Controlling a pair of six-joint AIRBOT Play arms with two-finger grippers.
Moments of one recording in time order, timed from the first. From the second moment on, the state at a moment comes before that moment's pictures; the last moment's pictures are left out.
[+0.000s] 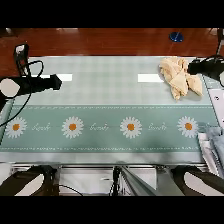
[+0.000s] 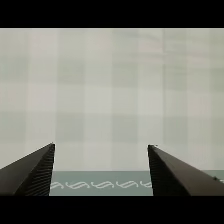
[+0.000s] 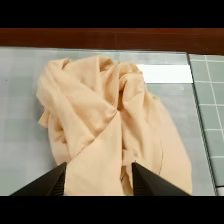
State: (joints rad) left arm -0.08 -1.04 0.93 1.43 -0.73 -1.63; right arm -0.12 -1.20 1.09 -1.68 0.52 1.58
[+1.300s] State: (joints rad) left arm -0.08 -1.03 0.96 1.38 -0.85 -1.63; right arm -0.16 -1.50 1.30 -1.59 0.56 1.54
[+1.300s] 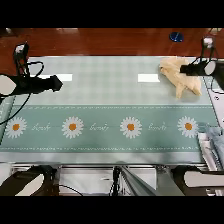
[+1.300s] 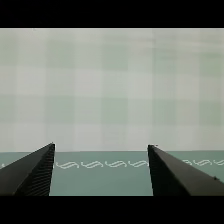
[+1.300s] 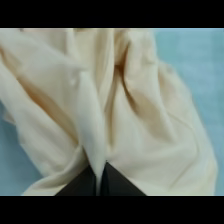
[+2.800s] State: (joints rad) left arm -0.08 -0.63 0.73 0.93 -1.37 -1.47; right arm 0.66 -1.31 1.29 -1.34 1.14 1.37
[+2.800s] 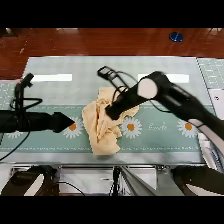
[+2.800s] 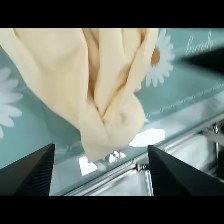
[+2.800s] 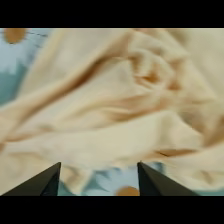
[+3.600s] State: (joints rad) left arm -0.33 -0.99 0.45 0.76 -0.99 -1.33; right arm -0.05 -1.35 1.29 -1.21 1.23 1.33
